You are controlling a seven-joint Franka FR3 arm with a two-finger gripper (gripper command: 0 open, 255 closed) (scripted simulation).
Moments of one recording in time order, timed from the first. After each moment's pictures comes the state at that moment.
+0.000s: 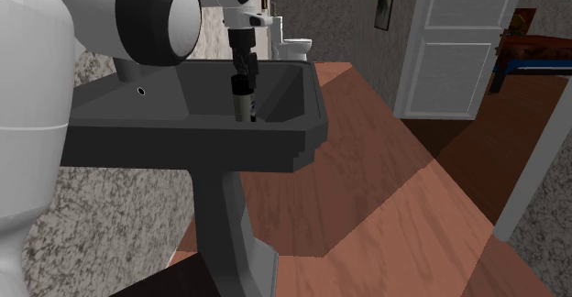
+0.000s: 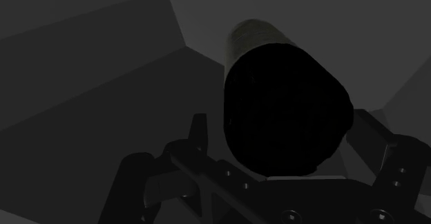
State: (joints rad) arm 0.32 0.47 0.55 -1.27 -0.27 1.68 0.98
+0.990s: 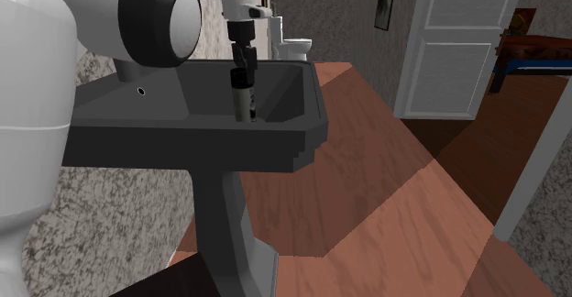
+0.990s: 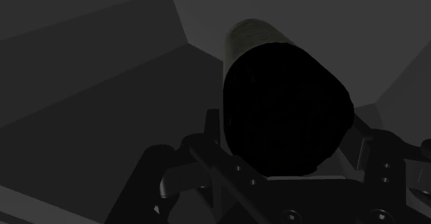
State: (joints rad) arm 0.34 0.48 0.55 -1.21 -0.28 1.63 0.98
